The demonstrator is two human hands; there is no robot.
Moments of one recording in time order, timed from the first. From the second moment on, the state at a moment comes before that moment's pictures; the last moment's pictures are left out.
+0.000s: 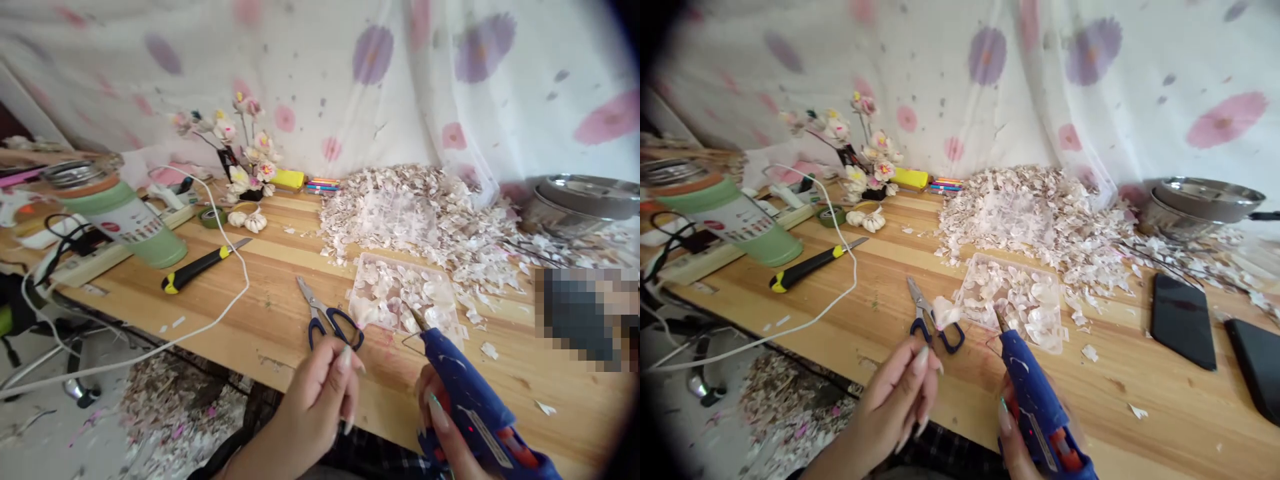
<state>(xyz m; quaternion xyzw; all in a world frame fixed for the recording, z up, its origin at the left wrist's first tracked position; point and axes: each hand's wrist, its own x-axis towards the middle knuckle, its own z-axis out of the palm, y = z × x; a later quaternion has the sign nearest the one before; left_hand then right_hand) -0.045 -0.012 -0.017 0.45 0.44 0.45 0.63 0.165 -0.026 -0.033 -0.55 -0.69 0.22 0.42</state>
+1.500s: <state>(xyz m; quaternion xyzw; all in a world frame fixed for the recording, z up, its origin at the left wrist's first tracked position) -0.048 0.021 0.000 0.39 0.52 0.44 0.62 0.230 0.129 0.020 -0.35 -0.90 0.20 0.14</state>
